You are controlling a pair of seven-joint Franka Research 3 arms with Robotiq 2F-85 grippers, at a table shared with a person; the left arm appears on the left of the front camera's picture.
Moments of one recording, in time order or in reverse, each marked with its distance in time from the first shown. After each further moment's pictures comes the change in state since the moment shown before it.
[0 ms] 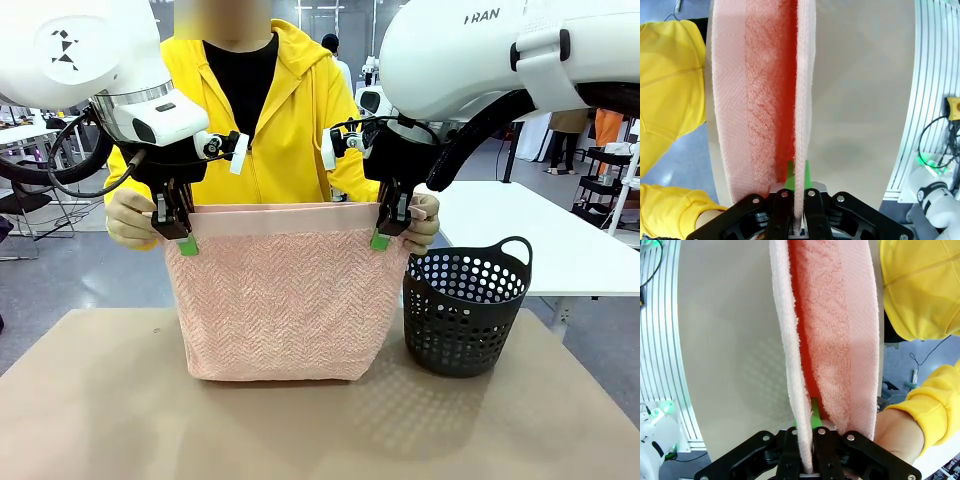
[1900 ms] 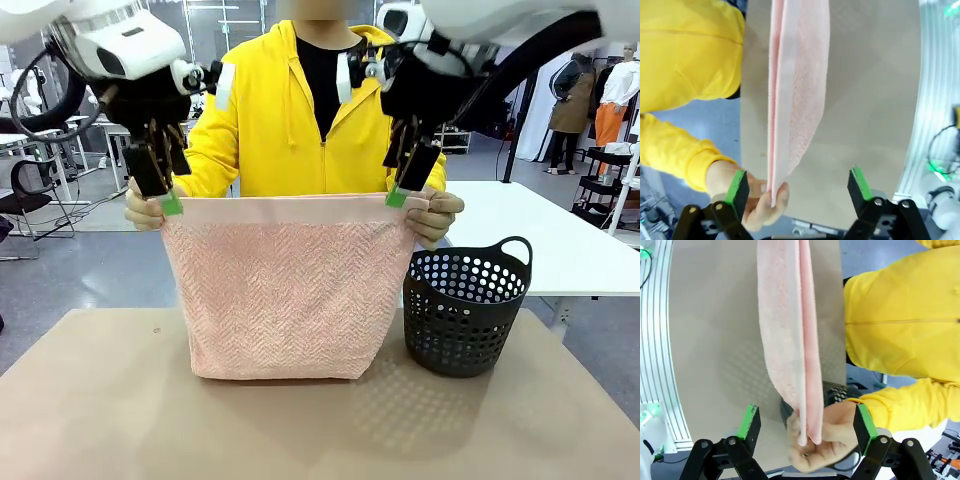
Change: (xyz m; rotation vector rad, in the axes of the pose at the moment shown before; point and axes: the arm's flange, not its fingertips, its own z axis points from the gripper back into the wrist) left arm 0.001 -0.007 0.086 0.144 -0.073 -0.007; right arm -0.002 0.003 0.094 -0.161 -0.062 0.019
